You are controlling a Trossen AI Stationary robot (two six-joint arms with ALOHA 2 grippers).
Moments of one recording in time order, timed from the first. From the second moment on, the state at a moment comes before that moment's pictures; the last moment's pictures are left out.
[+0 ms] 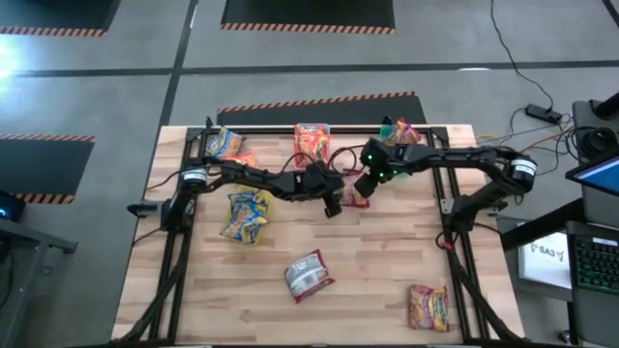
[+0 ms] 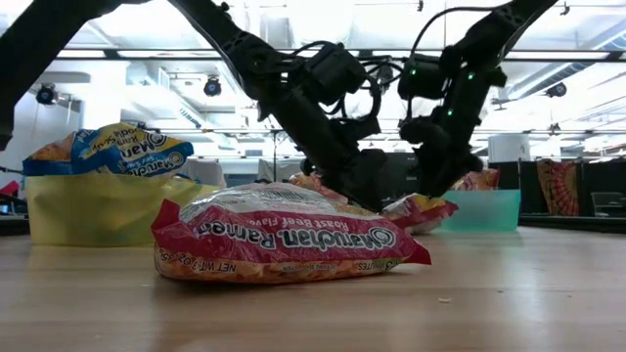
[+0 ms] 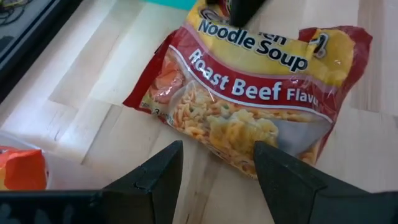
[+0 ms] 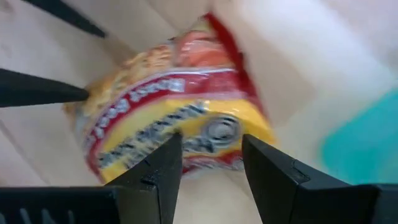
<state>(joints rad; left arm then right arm) 0.13 2.11 1.36 0.00 -0.28 -0.02 -0.45 1.49 0.86 -0.50 -0.05 0.34</state>
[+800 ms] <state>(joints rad) 0.18 2.06 1.36 0.00 -0.30 -0.02 -0.34 1.40 0.86 -0.57 -0.14 0.40</state>
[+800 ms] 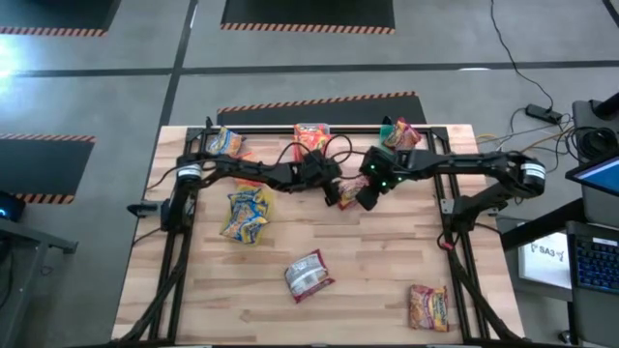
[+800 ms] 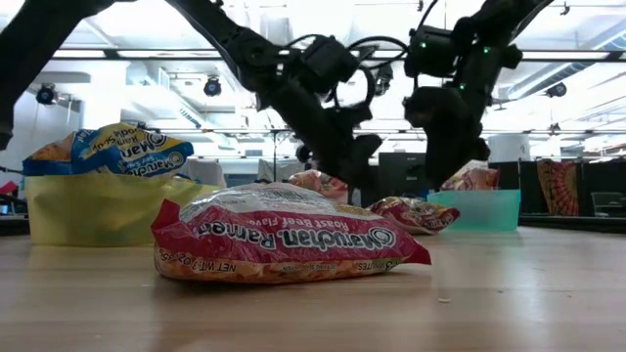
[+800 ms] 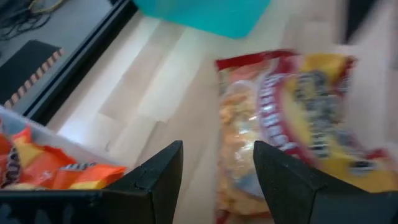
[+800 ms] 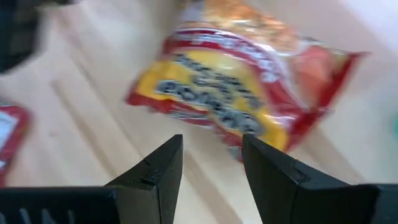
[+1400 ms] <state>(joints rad) 0.14 2.06 1.36 -0.05 -0.25 -0.01 -0.34 1.44 0.83 -0.62 -0.11 0.45</state>
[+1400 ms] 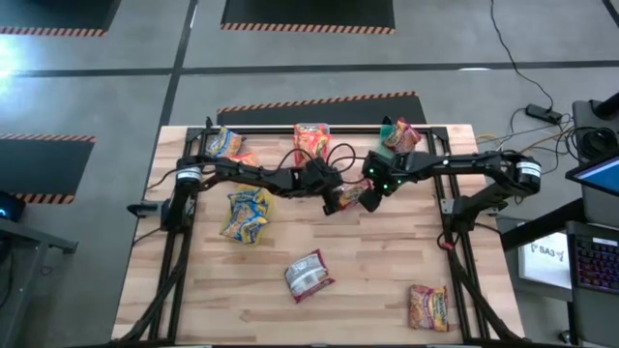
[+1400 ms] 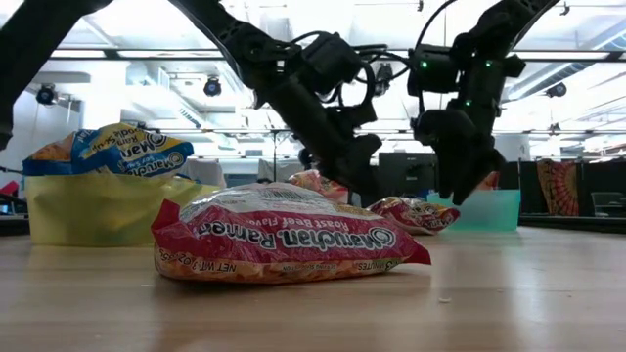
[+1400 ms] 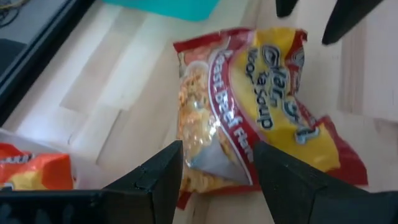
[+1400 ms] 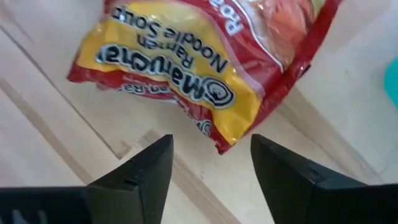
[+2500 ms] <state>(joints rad) 0.18 2.08 1.25 0.02 -0.25 -0.04 -0.42 1.34 0.49 0.02 -0.13 0.61</state>
